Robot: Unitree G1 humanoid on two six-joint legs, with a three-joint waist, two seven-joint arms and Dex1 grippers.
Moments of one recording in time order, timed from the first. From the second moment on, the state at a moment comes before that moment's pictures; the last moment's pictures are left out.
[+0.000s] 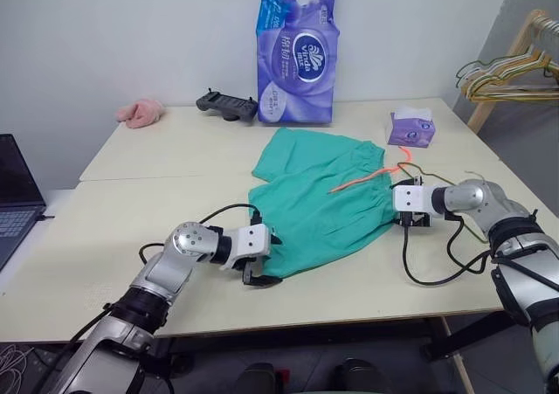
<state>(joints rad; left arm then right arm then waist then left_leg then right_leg) -0.44 0.60 -0.36 0.26 0.01 -0.01 -1.20 -0.98 -0.65 0.39 1.29 -0.49 -0.65 0.79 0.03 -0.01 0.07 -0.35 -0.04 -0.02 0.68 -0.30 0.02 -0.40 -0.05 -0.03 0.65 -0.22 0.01</state>
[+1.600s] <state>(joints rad) -1.51 0.76 -0.35 1.28 0.32 -0.35 -0.03 -1.38 -0.44 0.32 1.15 -0.27 -0.51 0.24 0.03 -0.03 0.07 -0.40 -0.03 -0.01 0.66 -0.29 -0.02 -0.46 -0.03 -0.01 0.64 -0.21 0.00</state>
